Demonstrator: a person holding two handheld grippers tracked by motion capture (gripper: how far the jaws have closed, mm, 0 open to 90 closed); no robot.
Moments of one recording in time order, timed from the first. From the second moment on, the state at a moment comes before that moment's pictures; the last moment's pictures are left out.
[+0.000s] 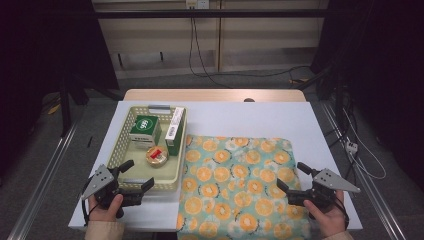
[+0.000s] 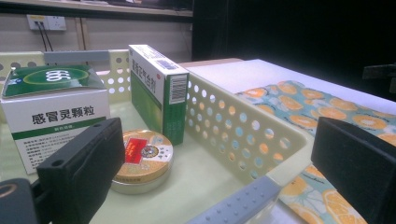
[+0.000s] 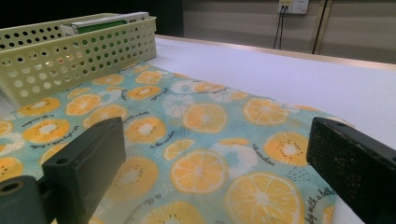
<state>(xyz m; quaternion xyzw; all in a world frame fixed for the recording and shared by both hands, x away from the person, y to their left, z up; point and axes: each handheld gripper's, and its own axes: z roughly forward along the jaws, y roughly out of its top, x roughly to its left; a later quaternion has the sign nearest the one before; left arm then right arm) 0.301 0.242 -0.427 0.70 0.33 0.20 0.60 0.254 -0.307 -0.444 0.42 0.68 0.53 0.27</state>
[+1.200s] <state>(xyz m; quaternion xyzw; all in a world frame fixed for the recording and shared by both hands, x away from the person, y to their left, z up) 0.298 0.235 -0.426 0.70 0.32 0.19 0.61 0.299 -0.301 -0.422 0.44 0.72 0.48 0.25</state>
